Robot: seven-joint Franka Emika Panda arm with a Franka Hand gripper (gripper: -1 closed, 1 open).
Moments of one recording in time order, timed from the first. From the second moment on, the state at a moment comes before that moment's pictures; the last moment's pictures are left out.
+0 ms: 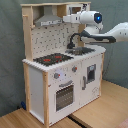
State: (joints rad) arm -1.22 -0.80 1.24 -1.90 0.08 3.10 -1.75
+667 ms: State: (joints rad) arm -1.15 -0.76 1.21 -1.94 0.08 3.10 -1.75
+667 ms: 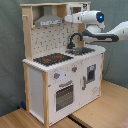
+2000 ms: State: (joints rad) arm -0.86 -0.69 1.03 -2.10 0.08 3.17 -1.83
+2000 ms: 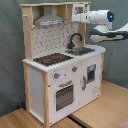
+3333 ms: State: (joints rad) arm -0.57 -0.65 0.82 -2.23 0.08 3.22 -1.98
